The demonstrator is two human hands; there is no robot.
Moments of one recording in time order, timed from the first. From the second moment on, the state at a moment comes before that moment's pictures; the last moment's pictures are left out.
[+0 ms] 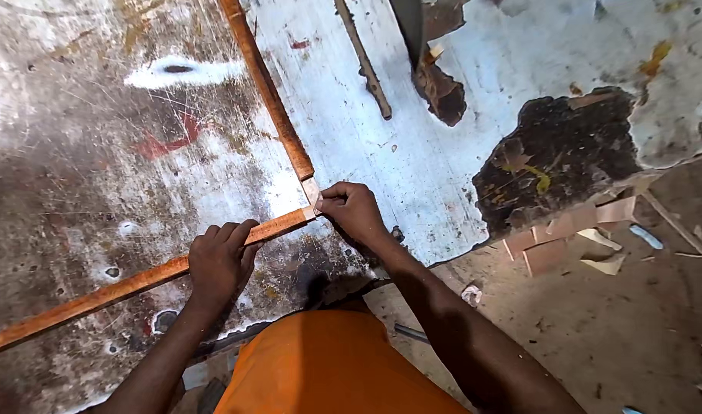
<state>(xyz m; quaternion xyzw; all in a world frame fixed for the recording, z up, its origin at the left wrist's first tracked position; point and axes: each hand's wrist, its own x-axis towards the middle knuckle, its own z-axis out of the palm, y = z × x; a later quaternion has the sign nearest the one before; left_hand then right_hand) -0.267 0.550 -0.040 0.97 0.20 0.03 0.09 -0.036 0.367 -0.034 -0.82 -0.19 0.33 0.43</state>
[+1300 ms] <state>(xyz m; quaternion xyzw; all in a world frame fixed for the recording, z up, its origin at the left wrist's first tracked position) -0.156 0.486 -0.052 0.96 0.26 0.03 0.04 -0.033 0.377 -0.040 -0.85 -0.19 0.30 0.40</state>
